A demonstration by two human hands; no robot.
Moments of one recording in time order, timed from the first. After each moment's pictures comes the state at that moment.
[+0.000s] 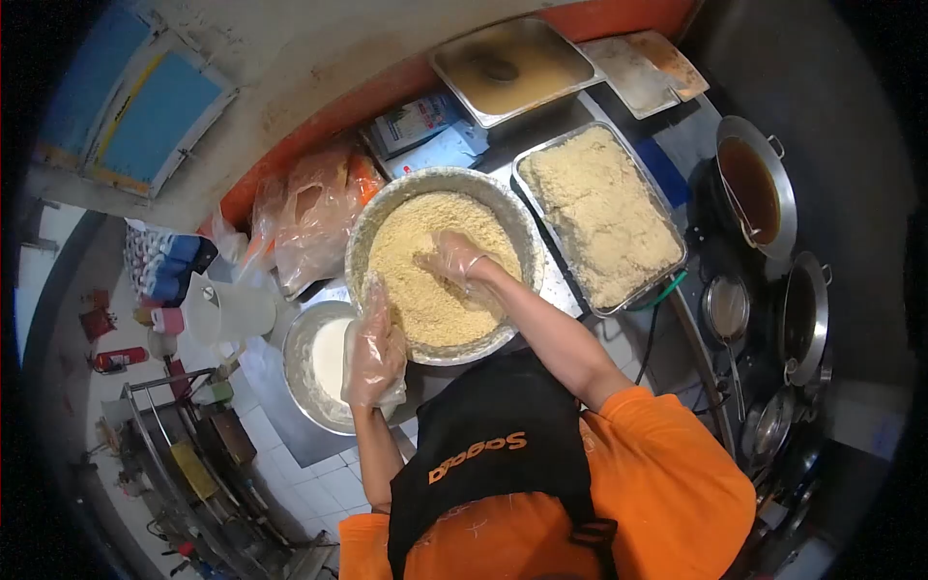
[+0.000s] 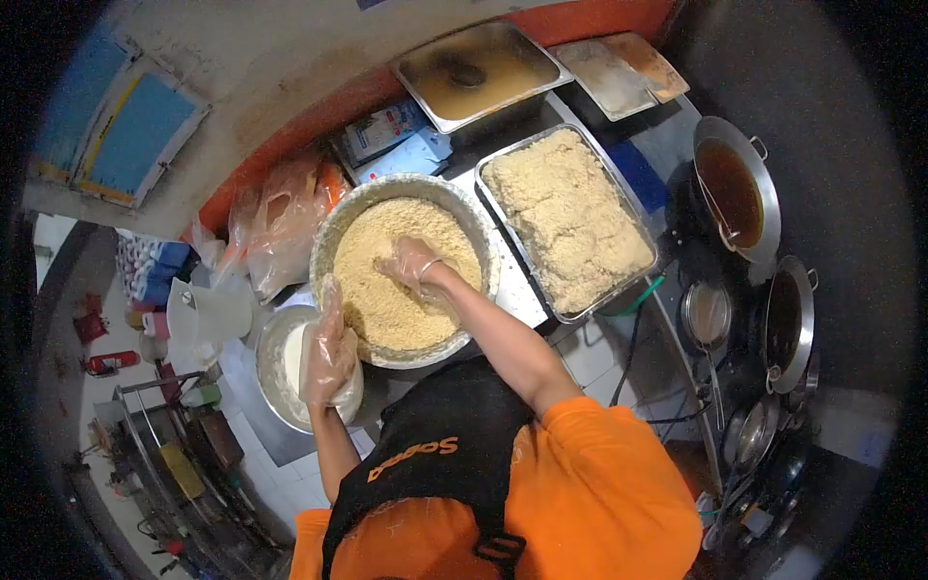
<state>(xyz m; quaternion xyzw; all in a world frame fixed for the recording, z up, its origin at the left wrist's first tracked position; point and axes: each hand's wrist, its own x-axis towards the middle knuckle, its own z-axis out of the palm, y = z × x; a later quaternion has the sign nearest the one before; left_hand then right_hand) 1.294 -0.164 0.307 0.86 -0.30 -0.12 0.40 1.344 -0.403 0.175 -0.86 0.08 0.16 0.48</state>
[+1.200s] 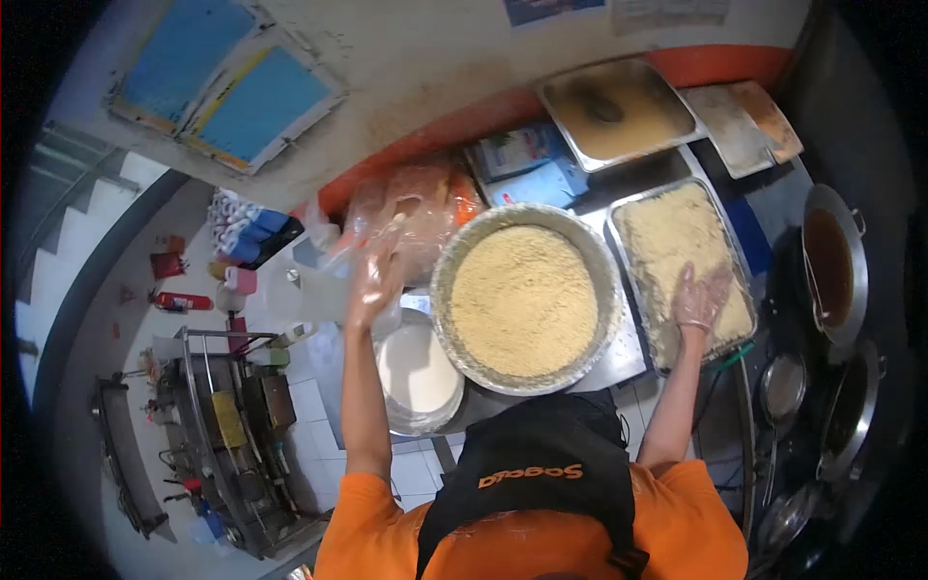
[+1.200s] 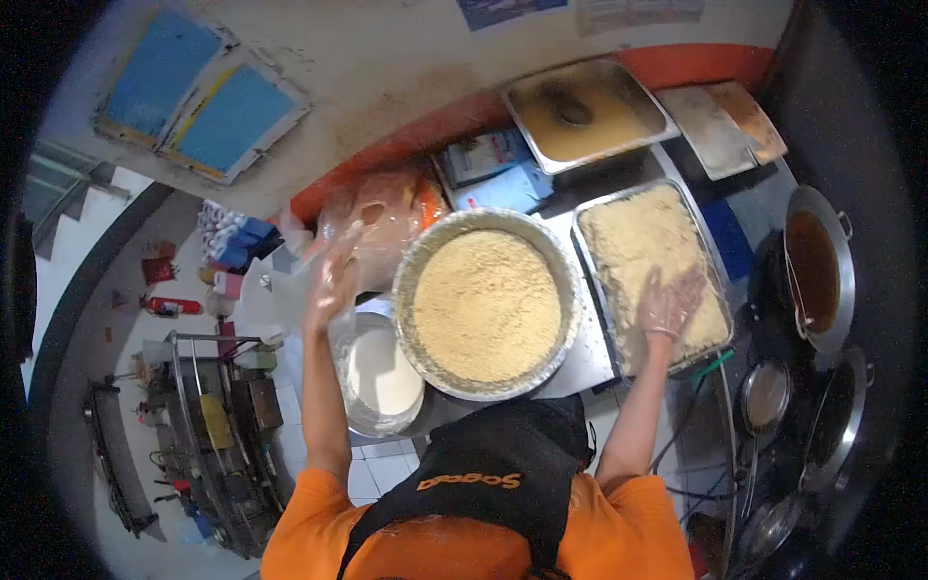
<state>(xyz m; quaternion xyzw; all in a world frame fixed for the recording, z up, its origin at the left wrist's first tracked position) 1.459 -0.116 0.317 0.88 -0.30 -0.03 0.36 1.204 -0.607 0.177 -0.87 0.48 -0.08 0.06</state>
